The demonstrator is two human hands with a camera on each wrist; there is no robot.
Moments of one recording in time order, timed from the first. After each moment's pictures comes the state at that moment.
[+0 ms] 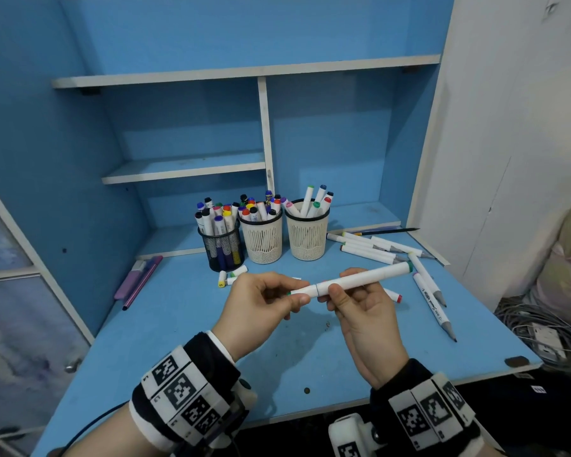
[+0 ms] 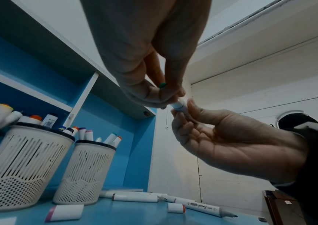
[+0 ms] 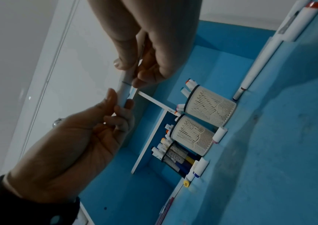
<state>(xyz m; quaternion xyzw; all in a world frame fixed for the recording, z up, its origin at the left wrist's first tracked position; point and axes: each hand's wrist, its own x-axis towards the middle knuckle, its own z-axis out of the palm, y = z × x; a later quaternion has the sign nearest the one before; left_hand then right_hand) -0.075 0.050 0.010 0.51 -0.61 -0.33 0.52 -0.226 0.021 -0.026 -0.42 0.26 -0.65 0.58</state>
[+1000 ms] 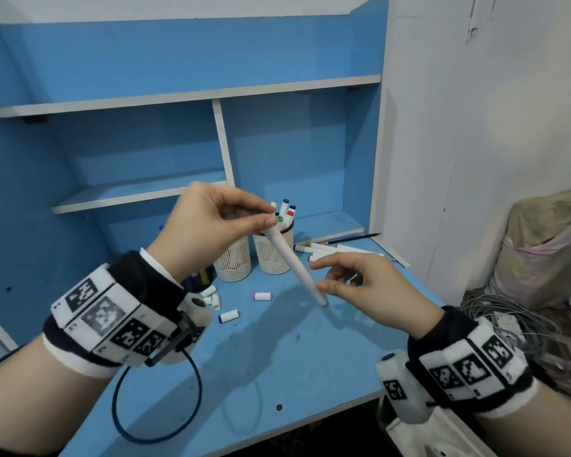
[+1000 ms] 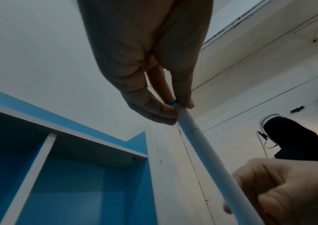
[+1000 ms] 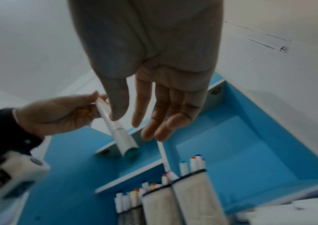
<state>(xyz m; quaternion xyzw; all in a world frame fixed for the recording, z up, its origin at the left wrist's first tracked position) -0.081 0.027 0.131 0.47 -0.70 -0.22 0.49 -0.301 0.003 0.045 -0.79 0.41 -0.37 0.28</state>
